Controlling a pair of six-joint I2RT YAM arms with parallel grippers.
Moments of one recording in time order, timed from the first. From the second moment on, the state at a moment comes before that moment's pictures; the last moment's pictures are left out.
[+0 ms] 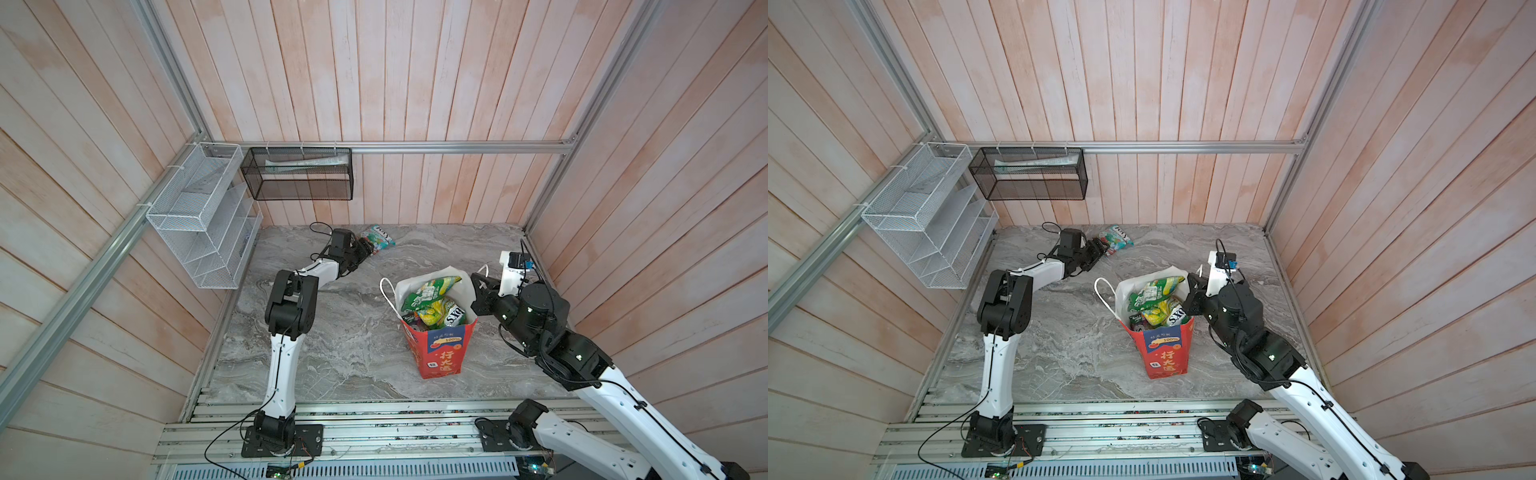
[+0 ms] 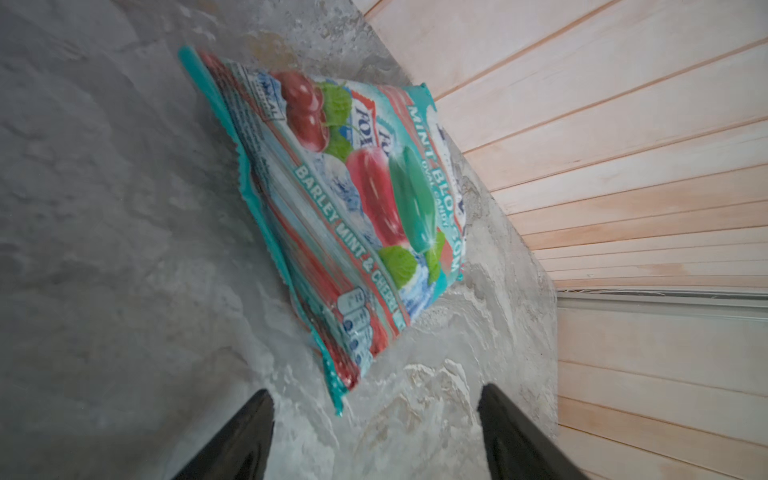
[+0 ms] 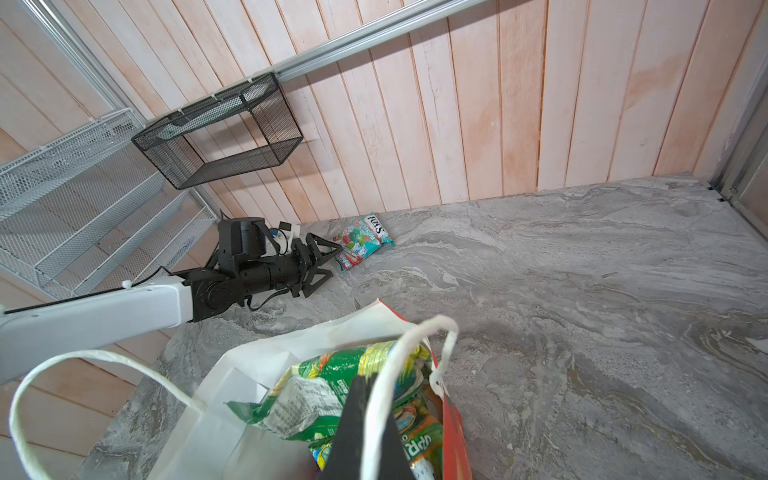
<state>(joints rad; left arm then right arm) -0.25 2.37 1.72 0.02 0.31 -0.91 0.69 0.78 0.95 -0.39 0.28 0.44</state>
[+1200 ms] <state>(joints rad) -0.17 2.27 1.58 0.03 0.52 -0.93 0.68 0.81 0.94 -0.36 0.24 0.44</state>
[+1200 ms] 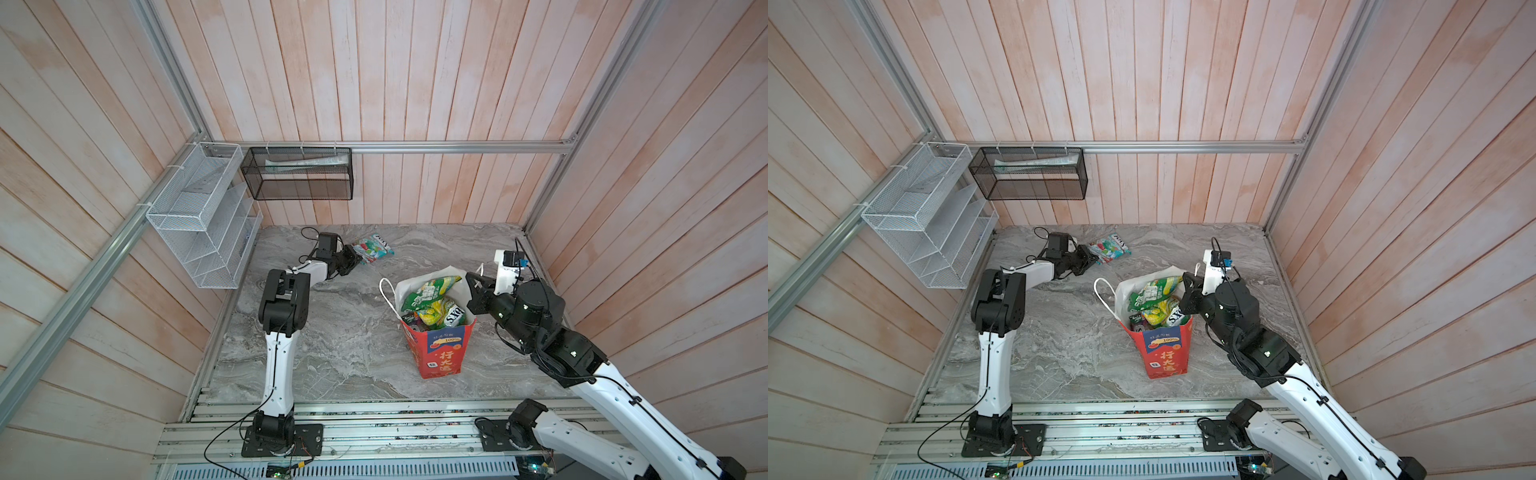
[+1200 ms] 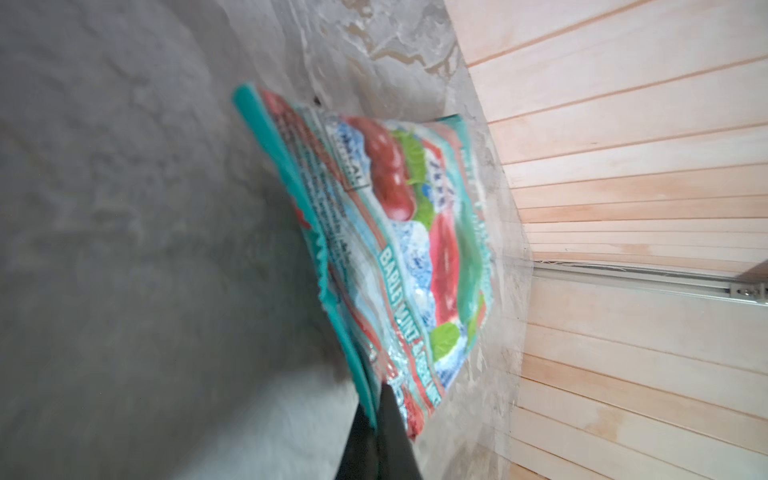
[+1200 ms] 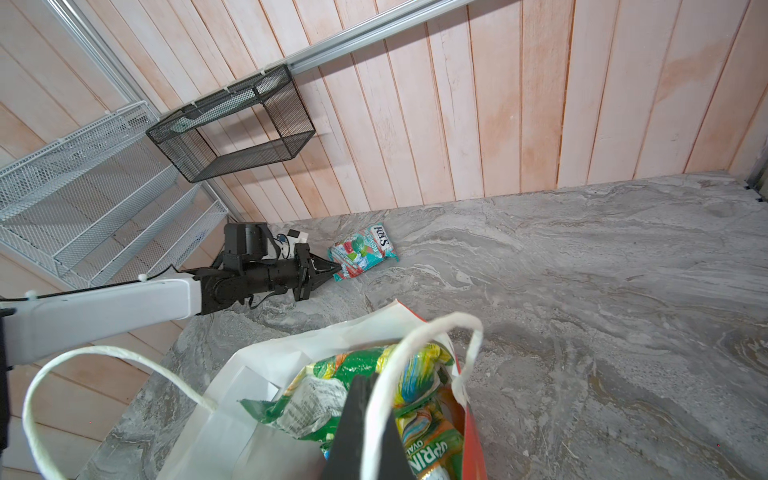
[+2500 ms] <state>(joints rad) -0.43 1.00 1.14 0.11 0.49 -0.81 0.68 0.85 0.93 -0.33 0.24 0.44</state>
